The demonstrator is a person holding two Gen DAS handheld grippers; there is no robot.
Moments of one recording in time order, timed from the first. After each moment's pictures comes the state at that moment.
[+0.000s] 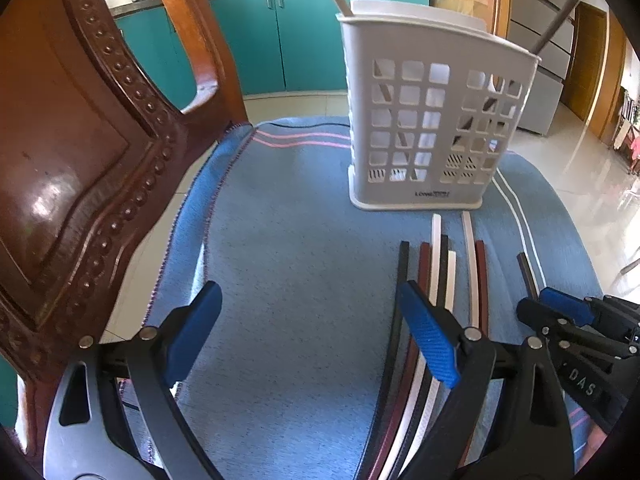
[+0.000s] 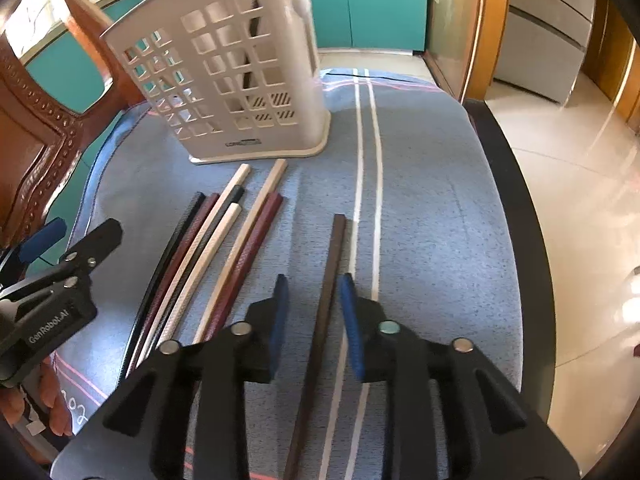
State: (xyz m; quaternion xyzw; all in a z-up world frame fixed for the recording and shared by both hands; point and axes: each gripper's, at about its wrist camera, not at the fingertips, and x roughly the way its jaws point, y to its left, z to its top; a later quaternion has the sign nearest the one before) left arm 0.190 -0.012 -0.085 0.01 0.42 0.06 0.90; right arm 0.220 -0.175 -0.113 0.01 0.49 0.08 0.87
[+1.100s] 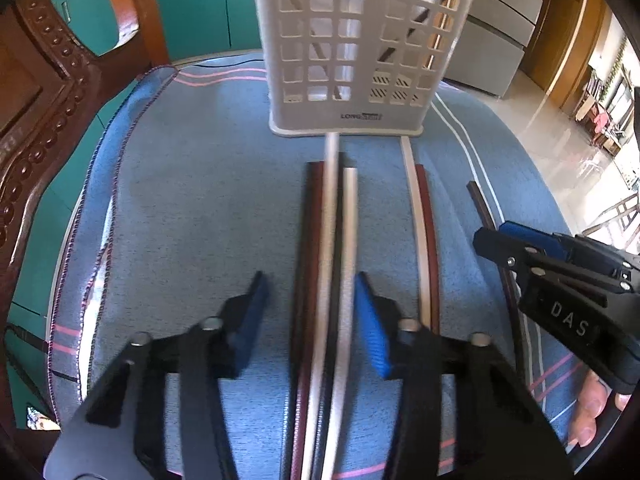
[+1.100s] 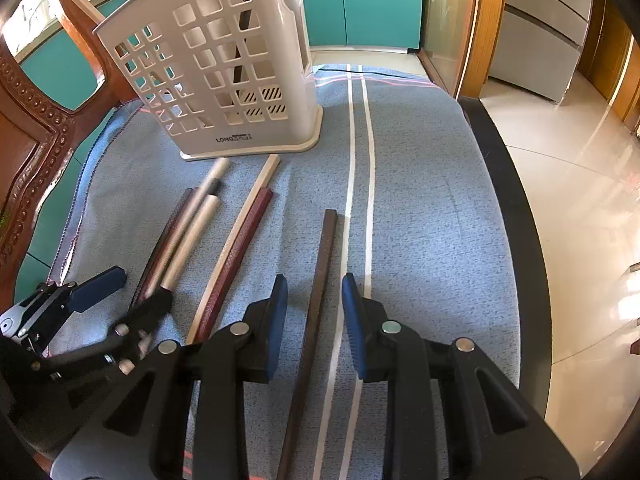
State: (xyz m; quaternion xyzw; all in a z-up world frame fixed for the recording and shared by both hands) left arm 0.182 -0.033 -0.121 -0.01 0.49 -0.03 0.87; right arm 0.221 -0.185 -0.116 0.02 0.49 0.07 0.87
